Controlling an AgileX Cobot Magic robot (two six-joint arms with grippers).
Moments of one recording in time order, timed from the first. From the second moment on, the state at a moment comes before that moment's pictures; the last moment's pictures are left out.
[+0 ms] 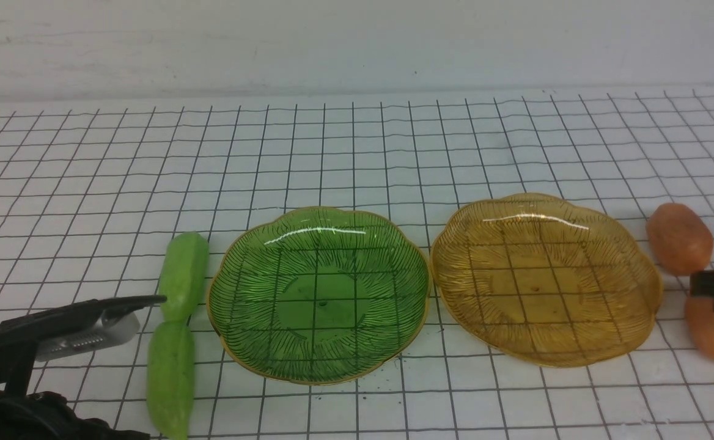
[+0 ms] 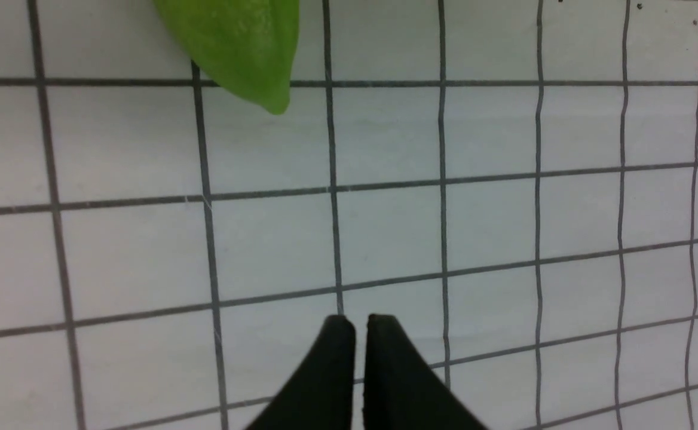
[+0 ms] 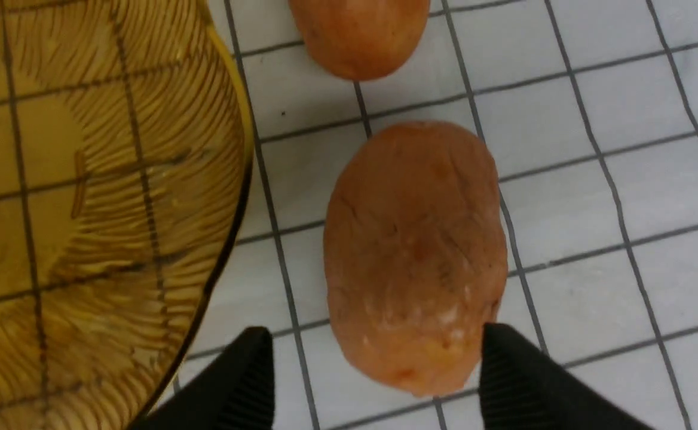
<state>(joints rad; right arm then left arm) 0.06 1.37 -0.77 -0.40 0.63 0.57 -0.05 0.98 -0.52 -0.44 0.91 0.15</state>
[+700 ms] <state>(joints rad) 0.06 1.61 -0.78 -0.81 0.60 0.95 -0.05 0.98 -0.52 -0.44 0.89 0.16</state>
